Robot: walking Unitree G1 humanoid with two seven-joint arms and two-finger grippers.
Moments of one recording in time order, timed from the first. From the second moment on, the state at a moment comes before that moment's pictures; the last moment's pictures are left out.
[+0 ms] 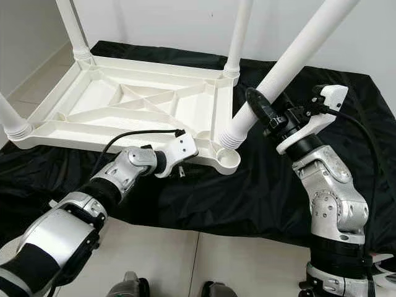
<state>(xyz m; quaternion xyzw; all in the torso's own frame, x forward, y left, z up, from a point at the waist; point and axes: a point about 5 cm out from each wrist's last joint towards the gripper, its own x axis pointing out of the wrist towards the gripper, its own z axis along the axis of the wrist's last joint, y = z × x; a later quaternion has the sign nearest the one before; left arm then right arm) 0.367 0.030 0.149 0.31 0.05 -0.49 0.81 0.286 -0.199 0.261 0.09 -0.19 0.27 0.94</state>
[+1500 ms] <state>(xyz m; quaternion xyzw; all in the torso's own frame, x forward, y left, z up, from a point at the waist) 0.341 0.063 0.148 0.35 0.01 -0.54 0.76 0.276 -0.226 0.235 0.05 -0.13 0.28 0.95</state>
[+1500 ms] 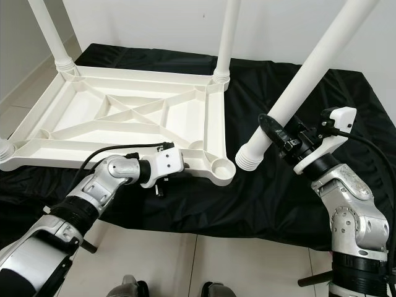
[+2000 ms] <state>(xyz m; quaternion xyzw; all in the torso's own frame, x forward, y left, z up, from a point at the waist) 0.327 0.069 0.152 0.36 0.01 -0.54 0.76 0.283 -0.184 0.227 0.06 -0.12 0.37 0.92</state>
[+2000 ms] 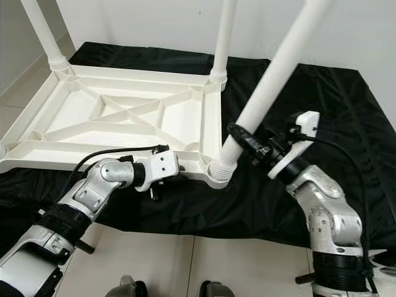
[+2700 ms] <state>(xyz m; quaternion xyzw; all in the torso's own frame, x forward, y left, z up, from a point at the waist) 0.320 0.073 0.155 0.36 0.02 -0.53 0.76 0.288 -0.177 0.226 0.03 -0.13 0.41 0.90</state>
